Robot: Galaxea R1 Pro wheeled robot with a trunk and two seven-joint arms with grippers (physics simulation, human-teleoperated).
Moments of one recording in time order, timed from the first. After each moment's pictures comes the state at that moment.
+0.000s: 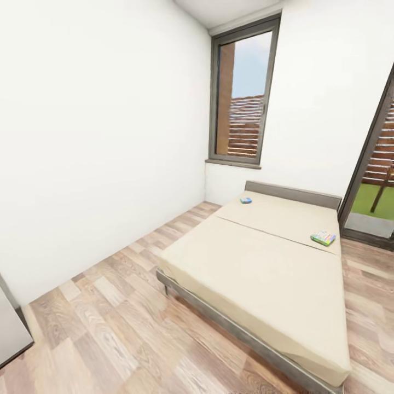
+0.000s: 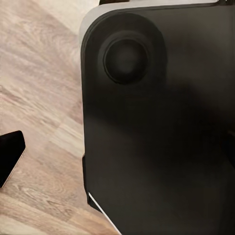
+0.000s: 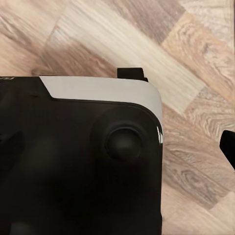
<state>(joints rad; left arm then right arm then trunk) 0.00 0.02 0.00 -0.04 0.01 0.00 -0.01 -0.10 -0.01 -0.01 -0.07 -0.01 0.01 0.02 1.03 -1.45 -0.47</state>
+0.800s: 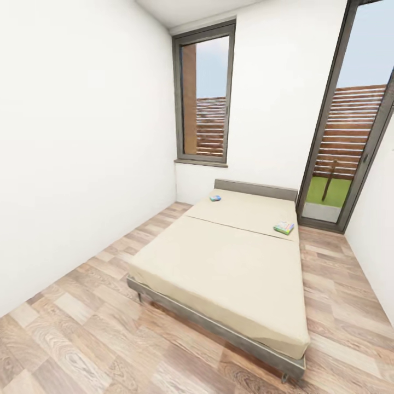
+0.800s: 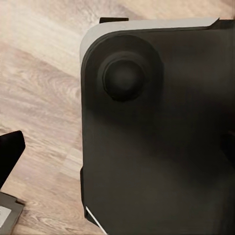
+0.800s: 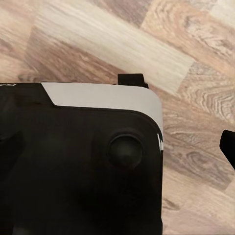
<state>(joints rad) 0.00 0.02 0.01 -0.05 0.02 -0.03 -0.01 -0.10 -0.01 -0.01 -0.07 -0.01 0.00 0.02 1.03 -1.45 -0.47</state>
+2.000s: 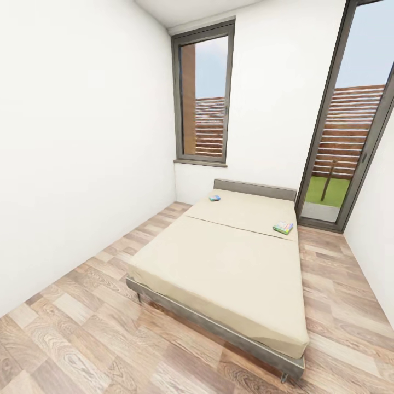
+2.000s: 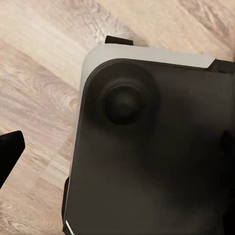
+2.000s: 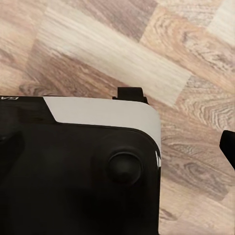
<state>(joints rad) -0.01 0.02 0.07 -0.08 0.12 -0.03 -0.01 -0.13 -0.01 0.00 -0.07 0.00 0.00 0.01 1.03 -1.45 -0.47</state>
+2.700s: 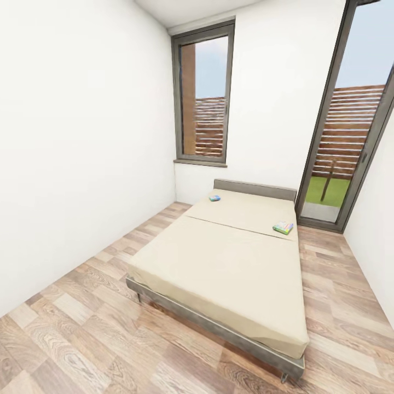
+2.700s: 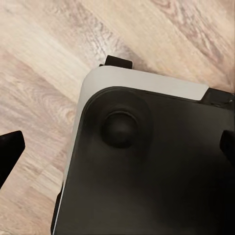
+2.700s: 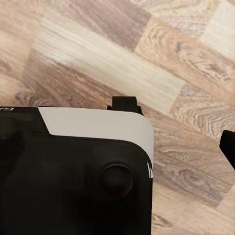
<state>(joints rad) -0.05 0.02 0.09 -0.08 0.17 -0.03 -0.01 -0.15 -0.02 0.00 -0.07 0.01 0.01 0.01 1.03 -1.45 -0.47</state>
